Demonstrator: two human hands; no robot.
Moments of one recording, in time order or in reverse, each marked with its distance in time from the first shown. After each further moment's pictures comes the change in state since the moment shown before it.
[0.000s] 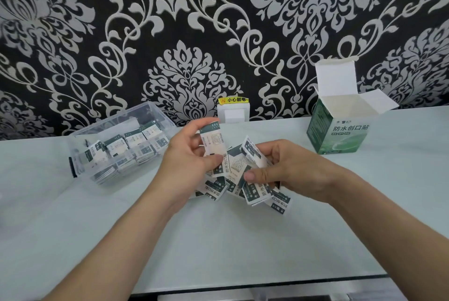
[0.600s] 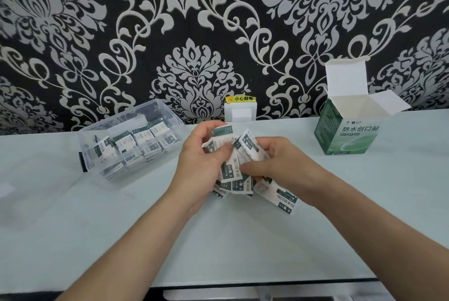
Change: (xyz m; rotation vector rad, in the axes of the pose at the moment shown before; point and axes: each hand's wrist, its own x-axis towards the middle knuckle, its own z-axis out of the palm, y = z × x) left_hand -0.002 -0.007 0.012 -0.045 0.137 -0.016; right_hand 0.015 0.002 0.021 -0.031 0.190 -0.080
